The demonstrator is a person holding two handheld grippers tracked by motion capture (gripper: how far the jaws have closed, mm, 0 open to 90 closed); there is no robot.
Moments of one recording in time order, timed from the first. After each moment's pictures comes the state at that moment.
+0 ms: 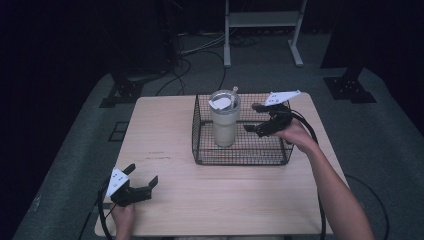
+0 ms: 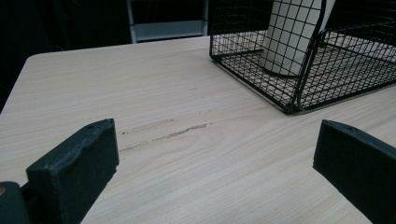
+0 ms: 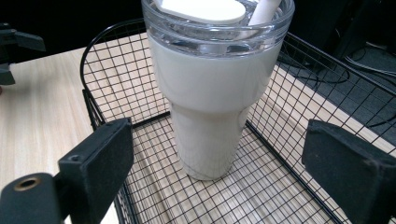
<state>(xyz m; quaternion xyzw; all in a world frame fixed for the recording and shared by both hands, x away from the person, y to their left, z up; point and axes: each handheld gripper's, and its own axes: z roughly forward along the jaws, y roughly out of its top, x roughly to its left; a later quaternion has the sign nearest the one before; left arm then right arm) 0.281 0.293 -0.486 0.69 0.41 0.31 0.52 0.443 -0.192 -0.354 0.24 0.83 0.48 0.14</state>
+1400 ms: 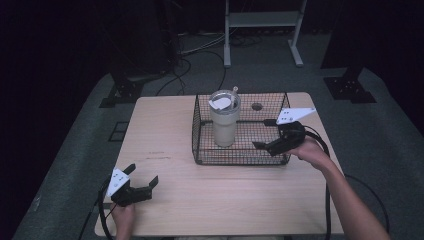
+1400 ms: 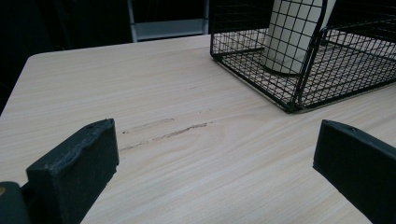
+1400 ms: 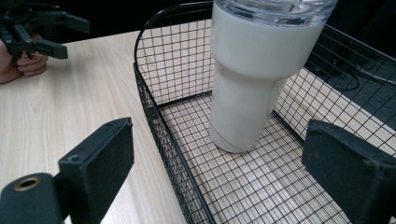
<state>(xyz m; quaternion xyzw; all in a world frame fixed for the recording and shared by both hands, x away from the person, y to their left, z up) 0.281 0.291 -0.486 0.69 0.41 0.31 0.52 0.387 -0.213 -0.357 0.21 0.84 0.48 0.14</state>
